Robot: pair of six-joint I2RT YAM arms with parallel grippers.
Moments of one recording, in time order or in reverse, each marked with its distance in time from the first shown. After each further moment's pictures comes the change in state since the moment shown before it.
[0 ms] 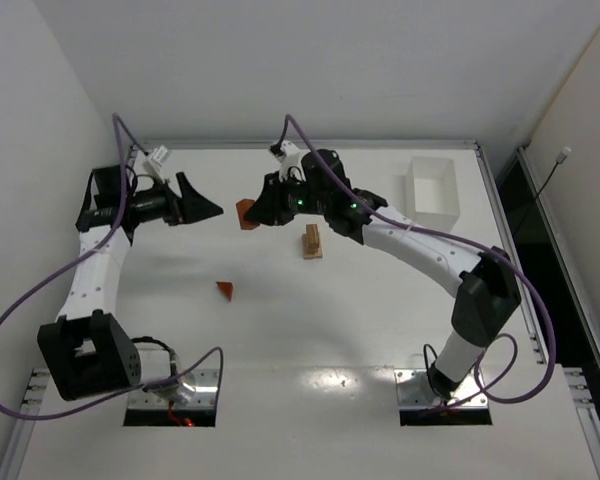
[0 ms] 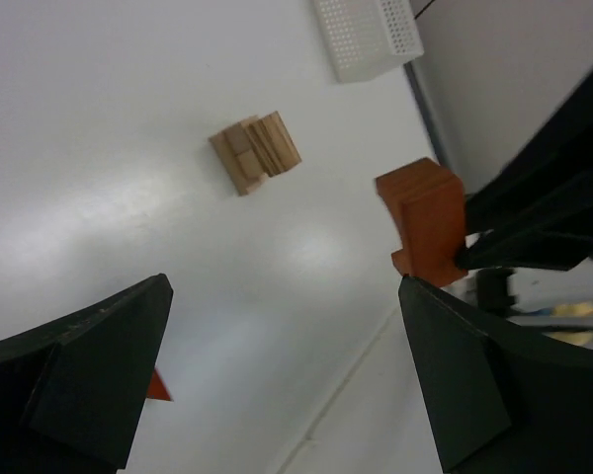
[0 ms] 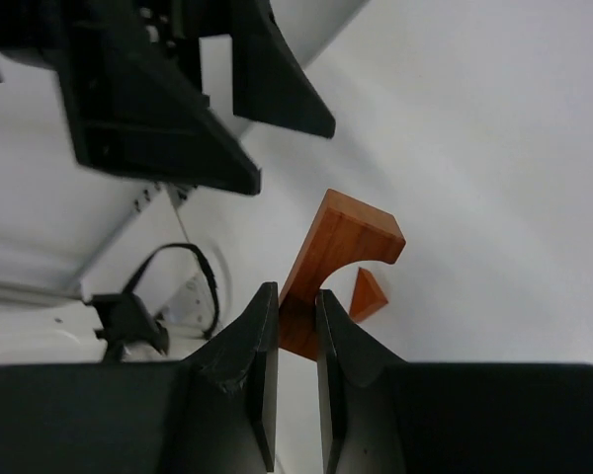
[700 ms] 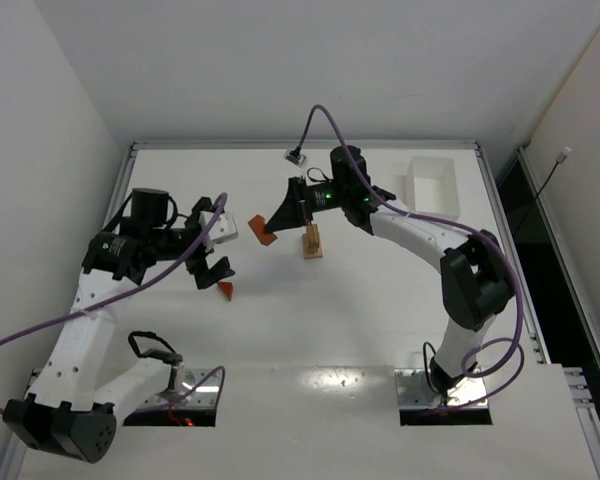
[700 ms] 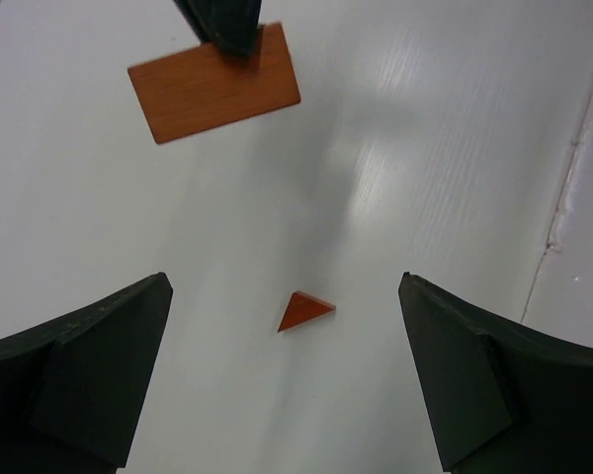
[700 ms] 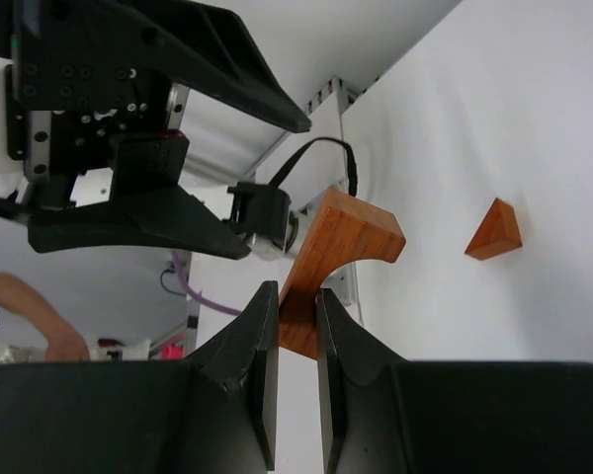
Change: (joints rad) left arm -0.436 -0.298 0.148 -0.551 -0.399 1.103; right arm -0.197 0.089 -0.113 0.280 -0.677 0.232
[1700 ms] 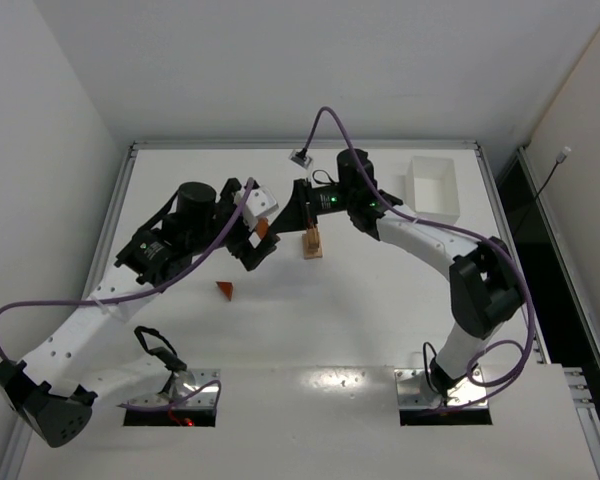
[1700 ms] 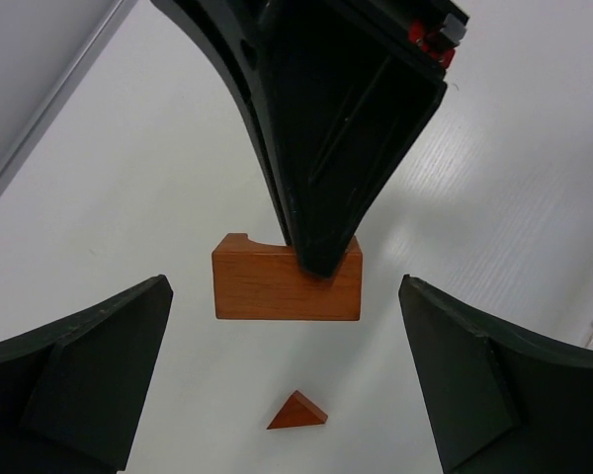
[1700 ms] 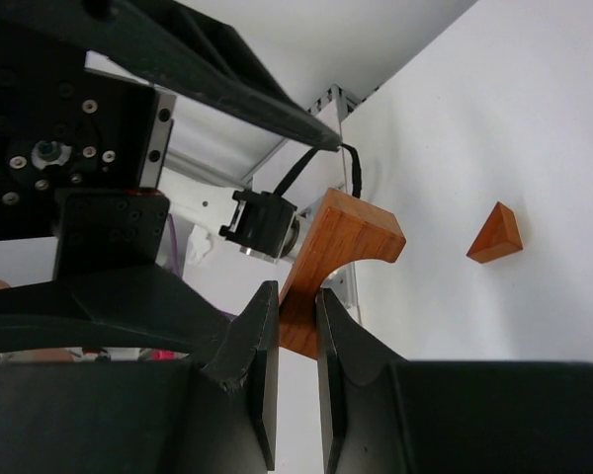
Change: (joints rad) left arm -0.411 0.043 -0.010 0.416 -0.444 -0.503; right arm -0.011 -0.063 -0.082 0.057 0.002 0.004
